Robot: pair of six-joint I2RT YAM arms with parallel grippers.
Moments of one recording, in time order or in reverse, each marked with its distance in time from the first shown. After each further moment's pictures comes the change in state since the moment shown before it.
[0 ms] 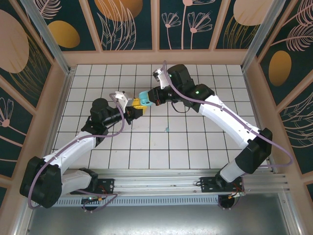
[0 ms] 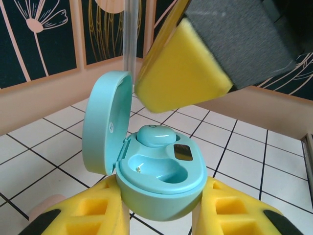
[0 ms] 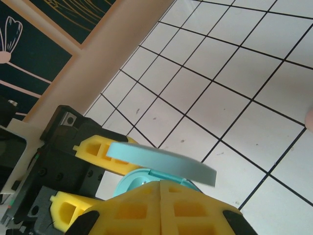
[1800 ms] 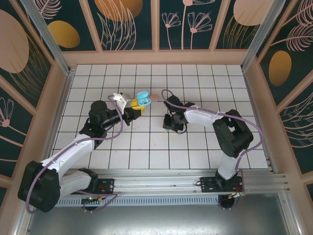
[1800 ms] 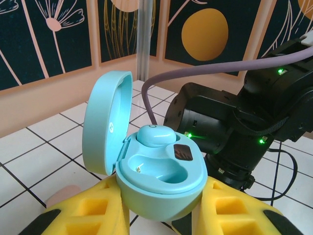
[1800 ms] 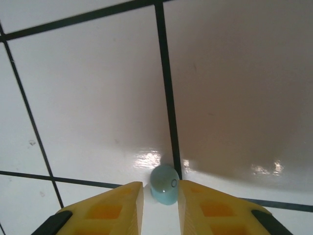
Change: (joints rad) left arm 0.000 -0.048 -0.032 -0.024 -0.060 0.016; right arm -0.048 0.260 -0.416 0.017 0.244 0.464
